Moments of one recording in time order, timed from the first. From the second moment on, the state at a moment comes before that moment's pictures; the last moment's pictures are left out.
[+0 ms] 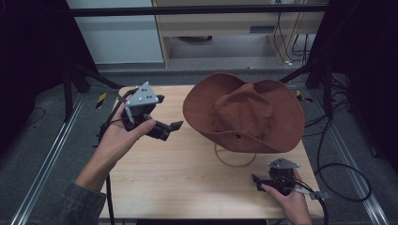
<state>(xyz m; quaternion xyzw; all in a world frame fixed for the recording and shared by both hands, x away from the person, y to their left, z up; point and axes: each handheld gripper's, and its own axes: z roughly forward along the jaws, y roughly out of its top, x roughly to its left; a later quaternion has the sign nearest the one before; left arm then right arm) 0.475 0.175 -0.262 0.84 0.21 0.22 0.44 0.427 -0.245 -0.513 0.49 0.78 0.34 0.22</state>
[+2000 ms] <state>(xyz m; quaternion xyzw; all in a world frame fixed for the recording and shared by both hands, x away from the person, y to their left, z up) 0.483 0.300 -0.508 0.80 0.45 0.20 0.33 0.427 -0.245 -0.513 0.49 0.78 0.34 0.22</state>
